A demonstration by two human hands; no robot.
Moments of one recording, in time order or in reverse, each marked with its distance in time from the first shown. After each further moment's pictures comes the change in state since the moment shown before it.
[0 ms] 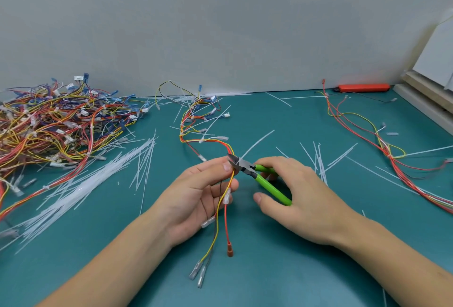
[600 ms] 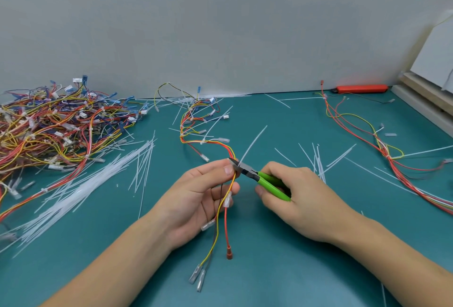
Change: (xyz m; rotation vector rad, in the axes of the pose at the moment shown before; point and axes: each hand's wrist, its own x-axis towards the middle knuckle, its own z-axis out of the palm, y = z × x) left_hand -0.001 -0.001 0.000 0.035 -0.033 0.003; right_hand 0.003 0.001 -0.002 0.023 -0.012 0.006
